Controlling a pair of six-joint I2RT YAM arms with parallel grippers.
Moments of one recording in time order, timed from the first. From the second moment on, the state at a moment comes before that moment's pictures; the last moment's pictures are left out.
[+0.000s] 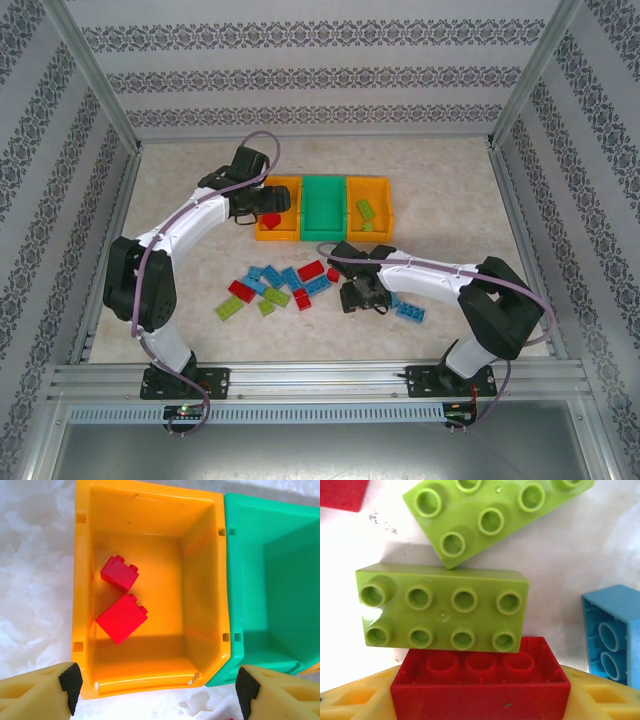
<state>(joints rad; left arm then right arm) -0.34 1.73 1.40 -0.64 0.05 -0.44 0.84 1.57 0.90 -0.81 0.07 0.68</state>
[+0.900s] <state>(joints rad) -0.34 1.46 1.03 -0.66 -0.12 -0.42 0.64 1.91 1.52 -0.40 -0.33 0.67</state>
